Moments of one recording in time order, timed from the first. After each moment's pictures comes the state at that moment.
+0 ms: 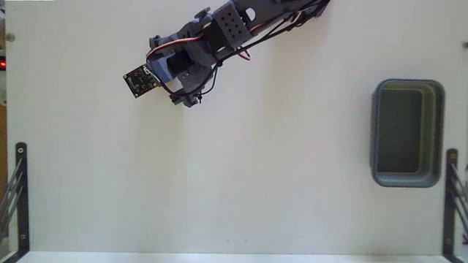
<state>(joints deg) 57.4 103.4 124.3 34.3 -0.1</state>
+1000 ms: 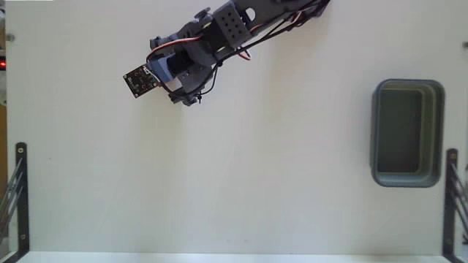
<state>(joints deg) 57.4 103.4 124.3 34.3 -0.1</state>
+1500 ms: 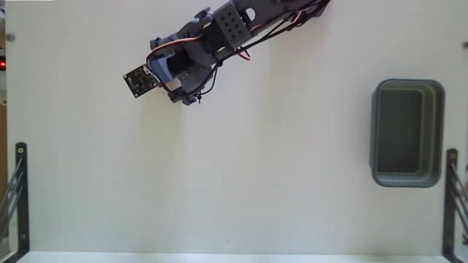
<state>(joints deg) 57.4 103.4 124.3 34.3 -0.1</state>
